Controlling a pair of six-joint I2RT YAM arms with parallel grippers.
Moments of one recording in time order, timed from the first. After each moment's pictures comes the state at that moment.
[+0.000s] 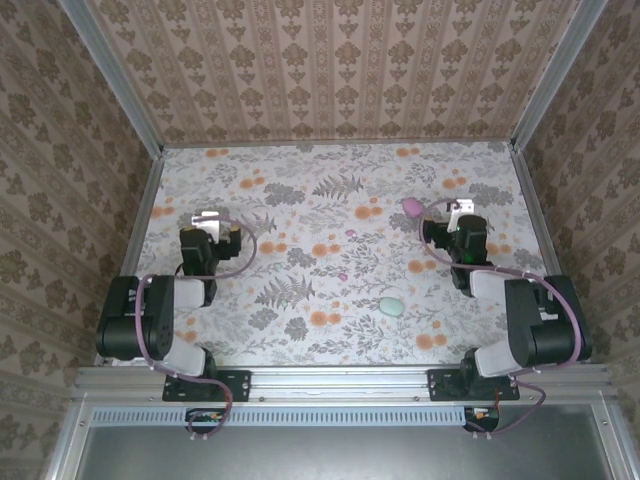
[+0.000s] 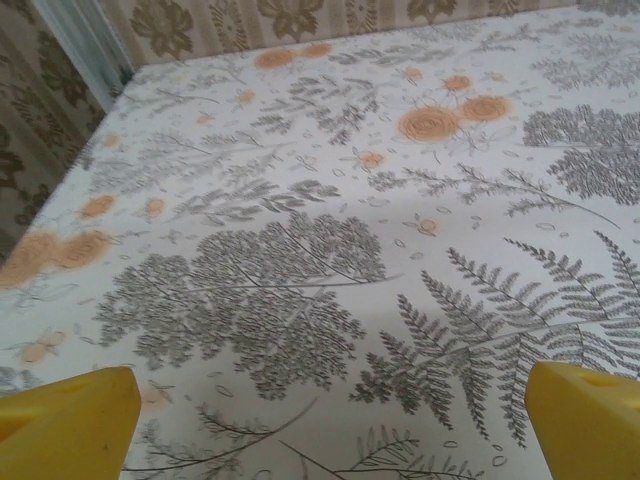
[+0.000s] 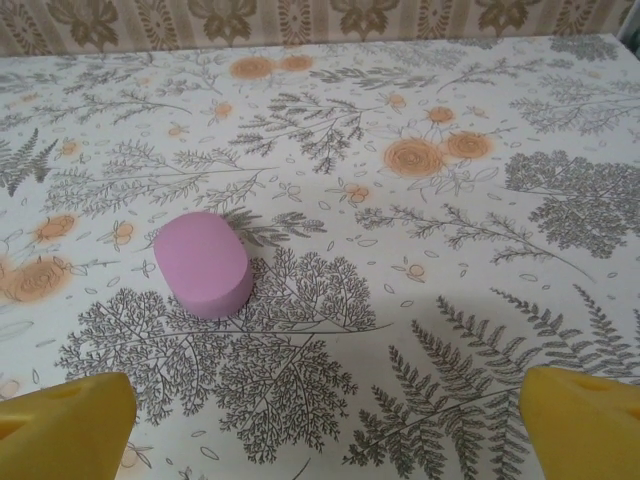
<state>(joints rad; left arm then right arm) -0.06 1.47 0.36 0.74 -0.09 0.10 0.02 1.44 0.48 0.52 0.08 0.05</state>
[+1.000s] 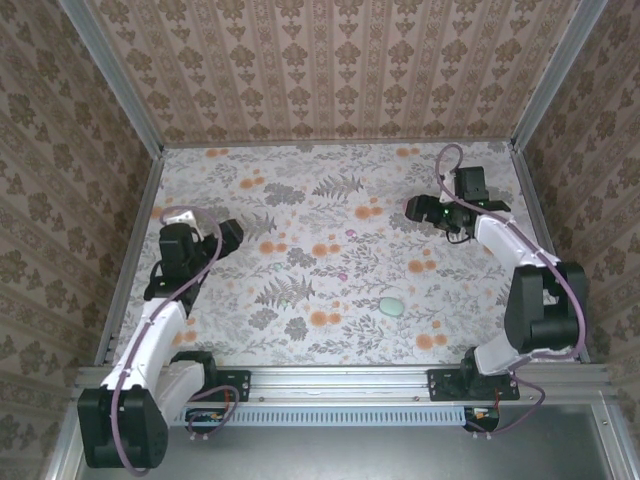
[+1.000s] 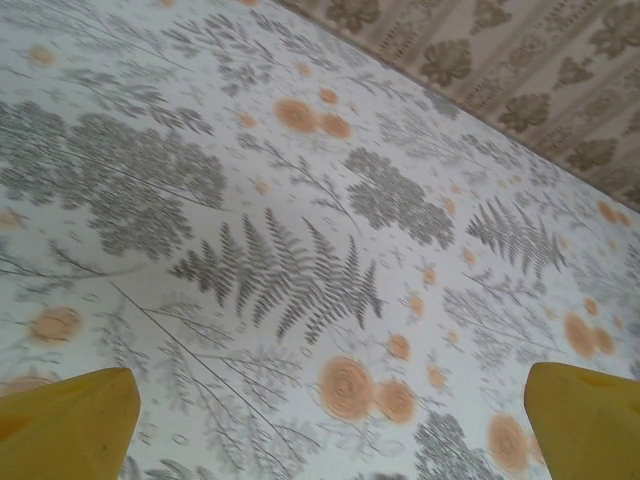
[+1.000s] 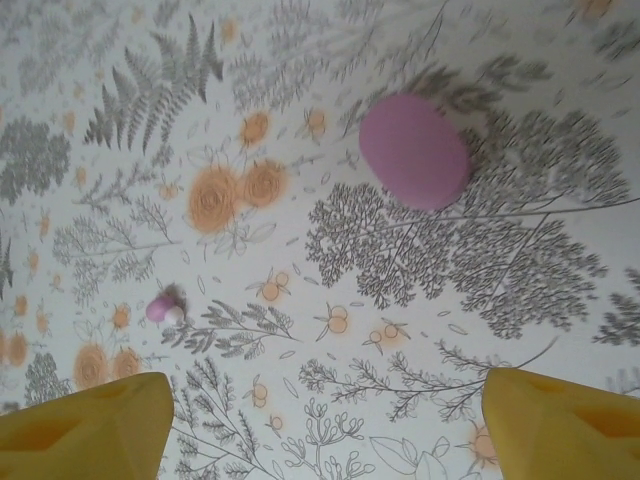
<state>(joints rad) -0.09 0.91 0.53 -0.11 0.15 -0.50 0.01 1.56 1.05 -0.42 -0.33 0.31</state>
